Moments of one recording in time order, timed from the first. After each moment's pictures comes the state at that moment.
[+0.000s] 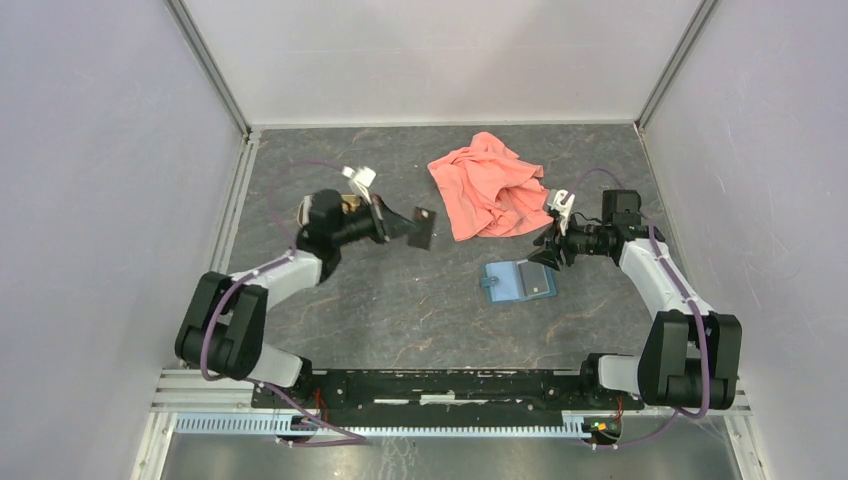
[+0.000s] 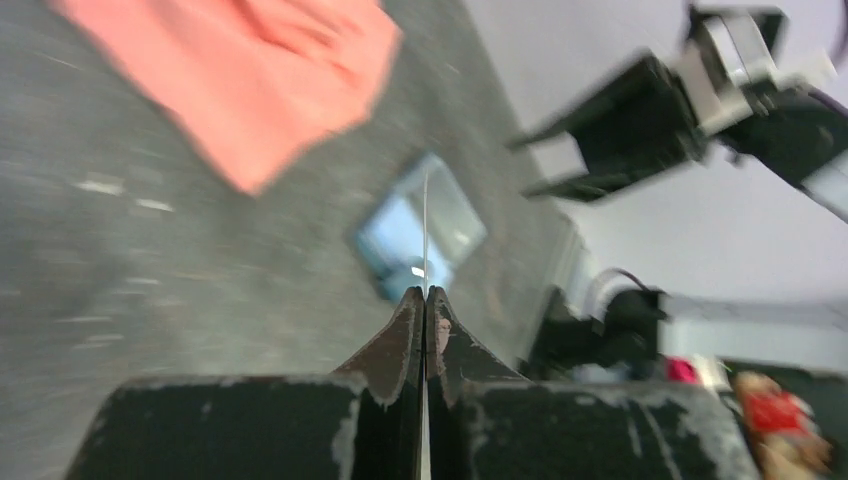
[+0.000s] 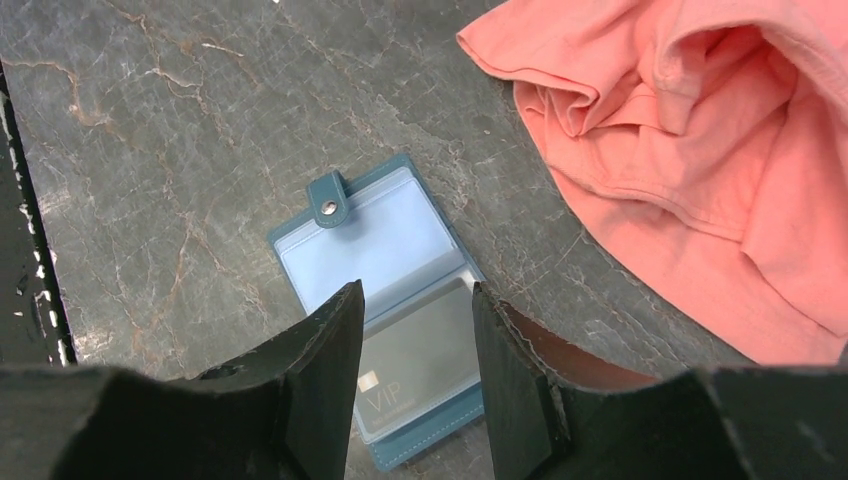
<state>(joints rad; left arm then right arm) -0.27 1.43 0.69 0.49 0.72 -0.66 -0.06 1.29 0.80 -0.54 -0.99 -0.88</state>
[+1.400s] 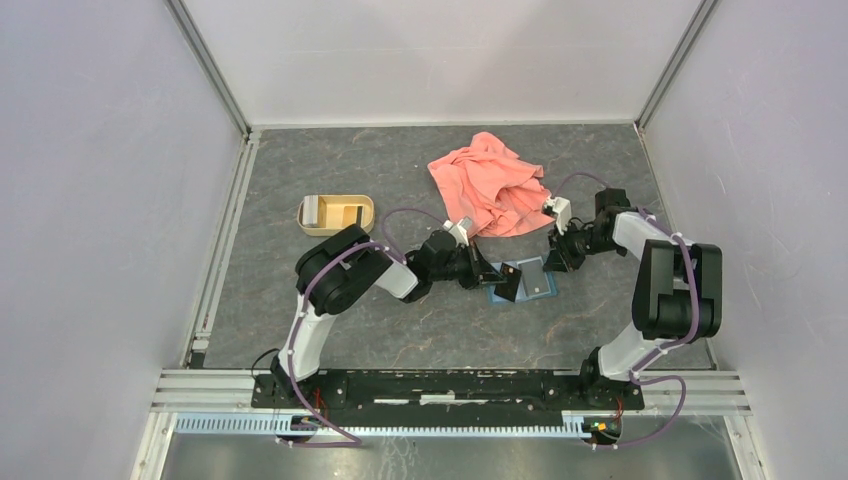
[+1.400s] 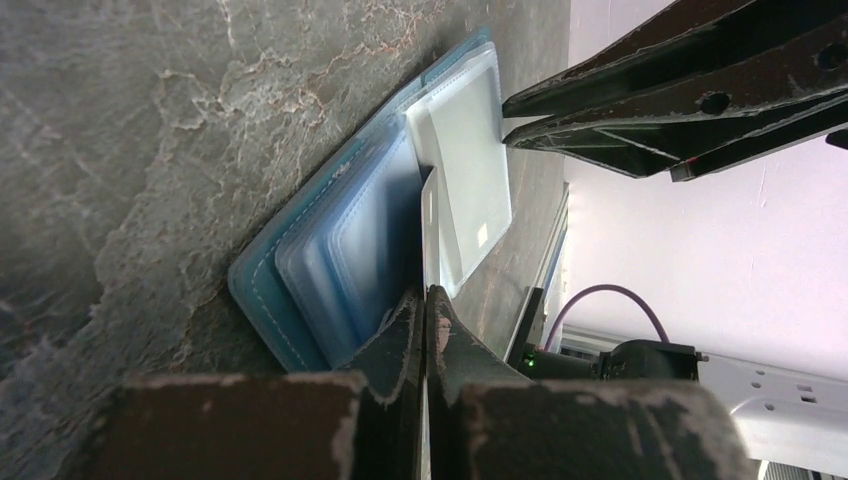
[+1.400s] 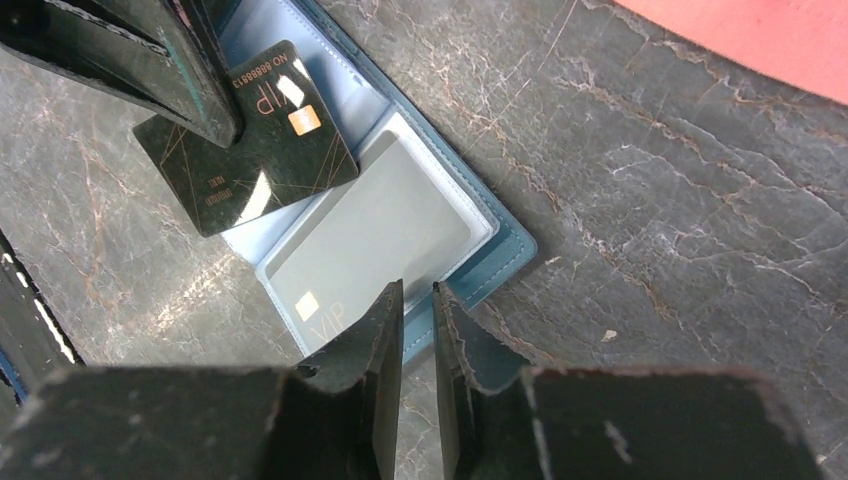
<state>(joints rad) -0.86 2.13 0.91 0.85 0.39 -1.16 -0.13 1.63 0.91 -0.66 -0.77 -0.85</state>
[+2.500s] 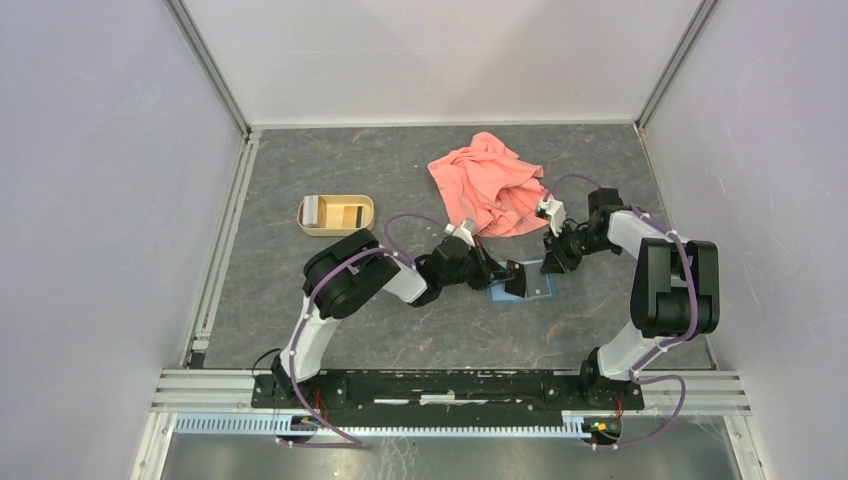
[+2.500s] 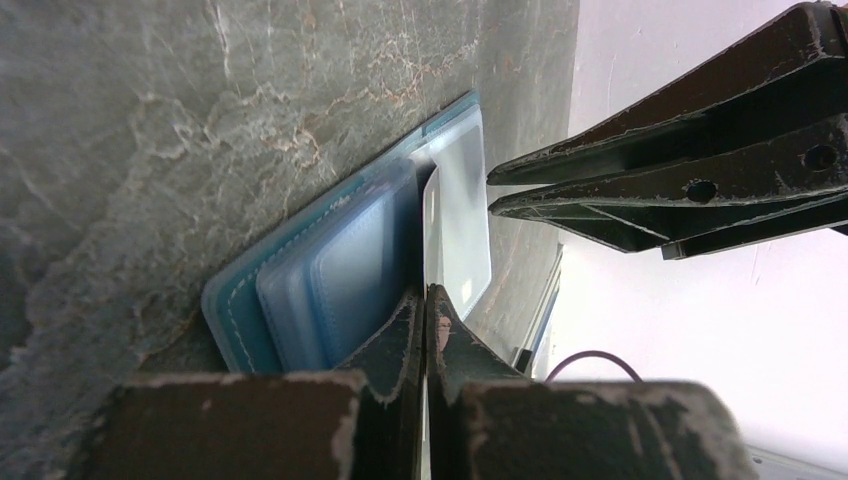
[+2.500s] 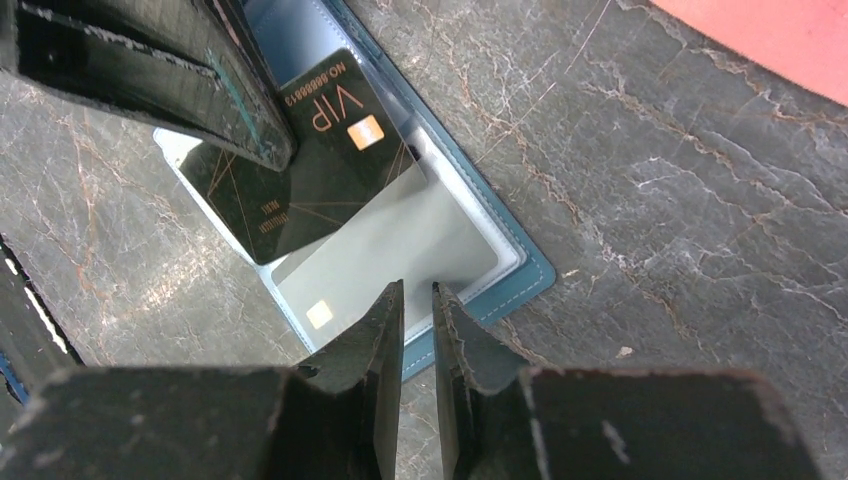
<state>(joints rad) -0.91 2.15 0.97 0.81 0.23 -1.24 -0.09 1.65 0.92 -0.68 -0.73 -0.87</state>
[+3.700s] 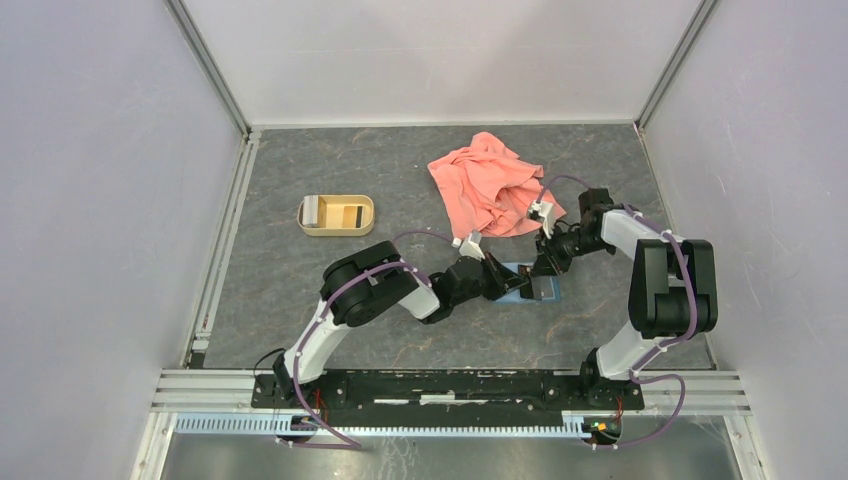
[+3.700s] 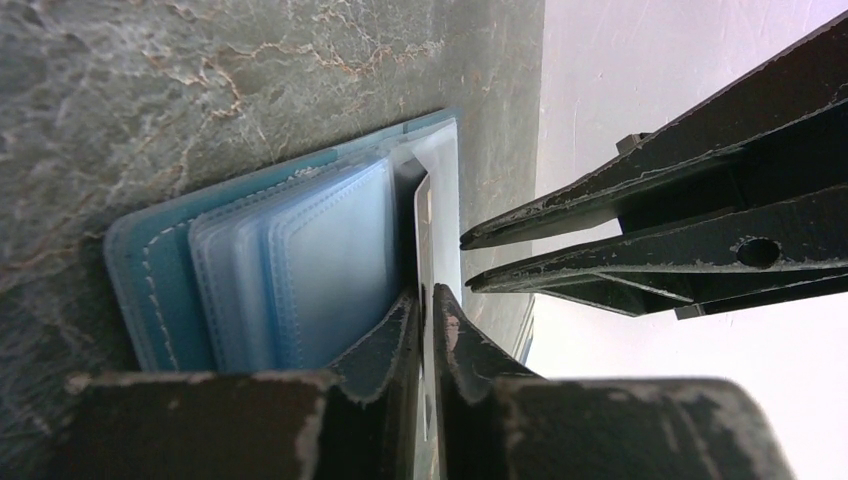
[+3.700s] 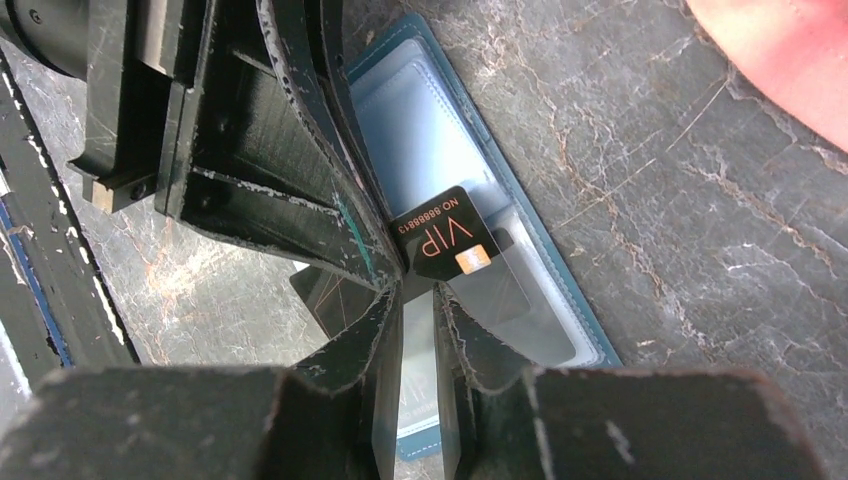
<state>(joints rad) -1.04 2.24 0.98 0.97 -0.02 -1.35 -0.03 1.65 0.93 -0.73 -0.82 -0.90</state>
